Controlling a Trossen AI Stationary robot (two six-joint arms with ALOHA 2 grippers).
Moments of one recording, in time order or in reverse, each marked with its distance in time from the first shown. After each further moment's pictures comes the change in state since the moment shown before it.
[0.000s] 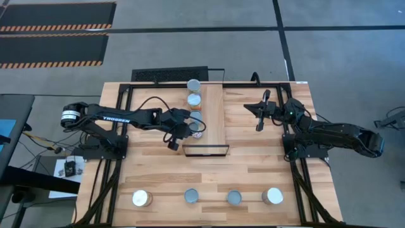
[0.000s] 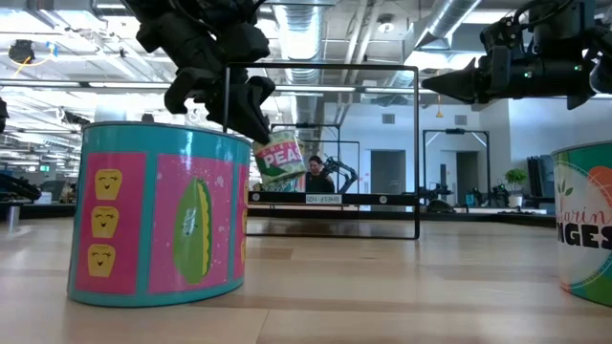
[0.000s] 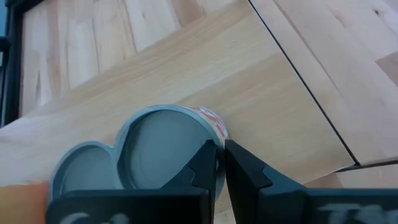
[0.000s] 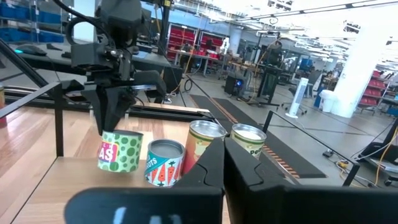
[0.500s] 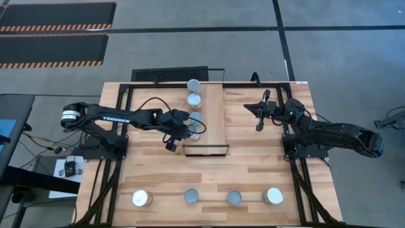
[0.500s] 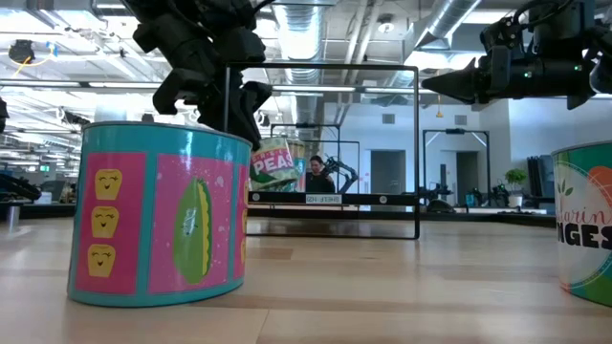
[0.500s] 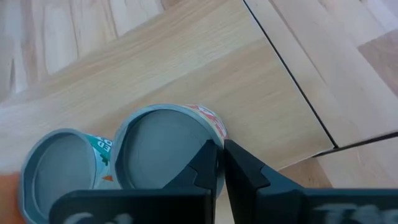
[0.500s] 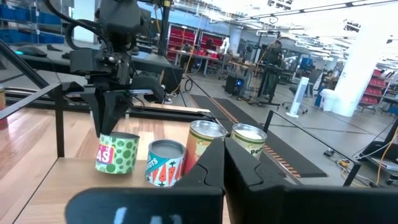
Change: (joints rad) left arm -0.001 0.000 0.000 -0.060 0.020 -0.008; right arm 0.000 0.000 0.000 0.000 0.000 0.007
